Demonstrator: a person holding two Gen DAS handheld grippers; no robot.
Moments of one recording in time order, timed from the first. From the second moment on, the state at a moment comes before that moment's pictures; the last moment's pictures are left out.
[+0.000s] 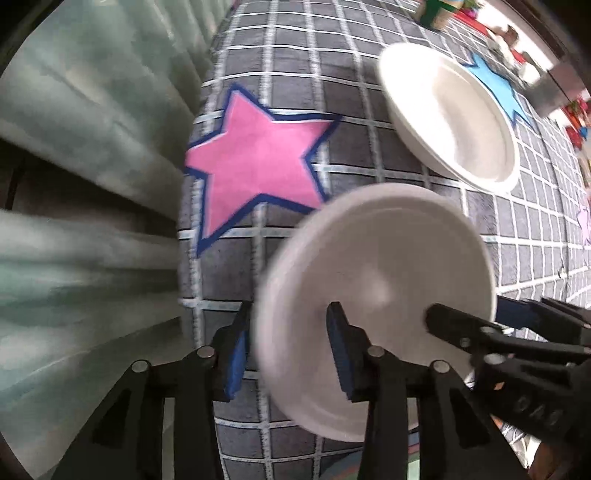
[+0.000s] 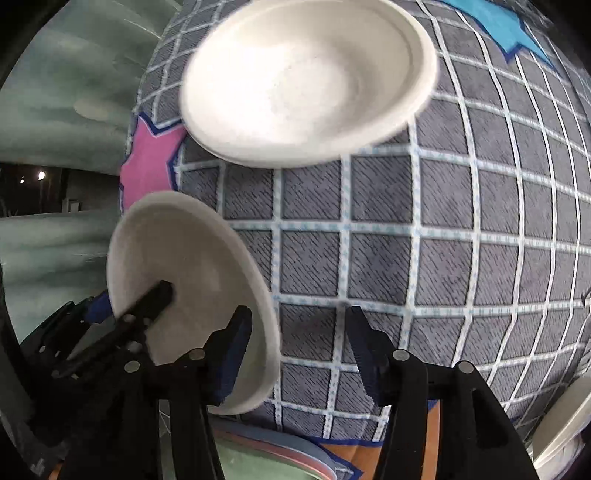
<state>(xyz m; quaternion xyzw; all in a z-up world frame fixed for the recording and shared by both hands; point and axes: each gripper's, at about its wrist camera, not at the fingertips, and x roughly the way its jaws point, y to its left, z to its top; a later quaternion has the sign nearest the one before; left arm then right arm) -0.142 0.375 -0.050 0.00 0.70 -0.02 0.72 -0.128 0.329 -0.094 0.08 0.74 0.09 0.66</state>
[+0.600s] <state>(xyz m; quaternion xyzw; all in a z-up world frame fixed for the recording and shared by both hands) -0.168 0.334 -0.020 -0.01 0.70 -0.04 0.72 -0.147 0.307 -0.091 0.09 0.75 0.08 0.64</state>
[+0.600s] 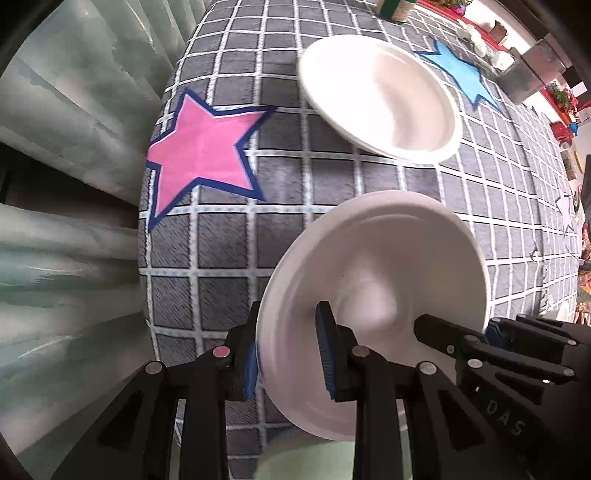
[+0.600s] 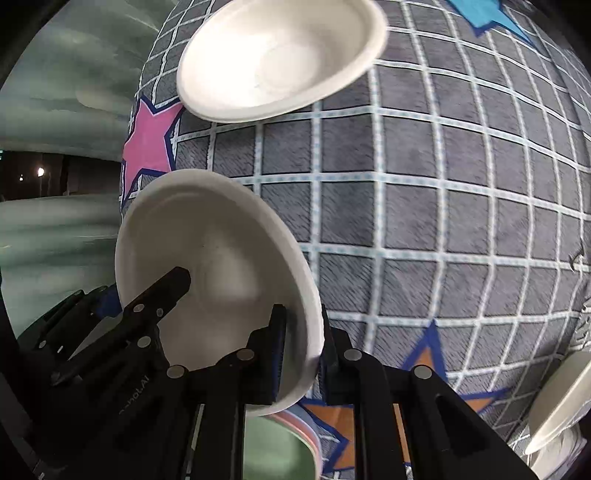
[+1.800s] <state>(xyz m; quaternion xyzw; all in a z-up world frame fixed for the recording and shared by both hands) -0.259 0.057 0.023 0.07 0.71 -0.08 0.70 -0.262 0.016 -0.035 0.14 0.74 0.05 0.65</state>
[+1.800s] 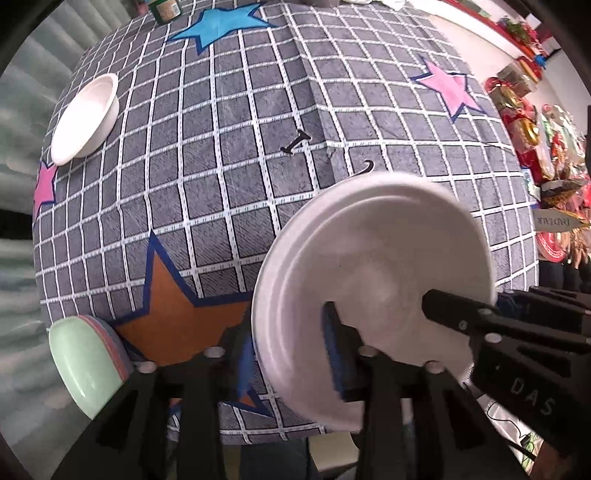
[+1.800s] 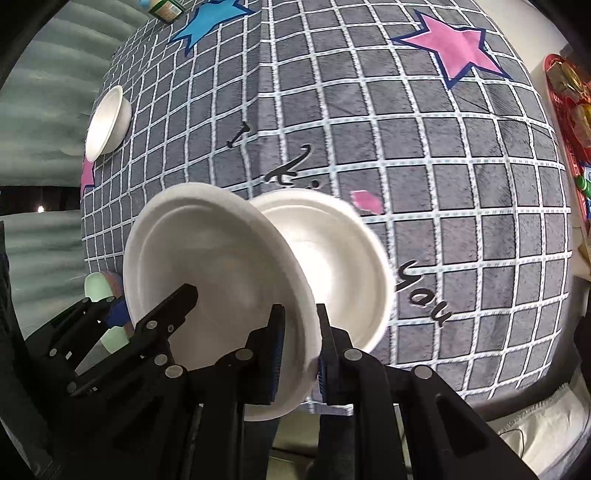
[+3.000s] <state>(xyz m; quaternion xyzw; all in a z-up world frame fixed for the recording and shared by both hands) -0.242 0.070 -0.020 0.02 0.71 -0.05 0.70 -0.262 -0.049 -0.044 0.07 0.75 0.02 0.65</state>
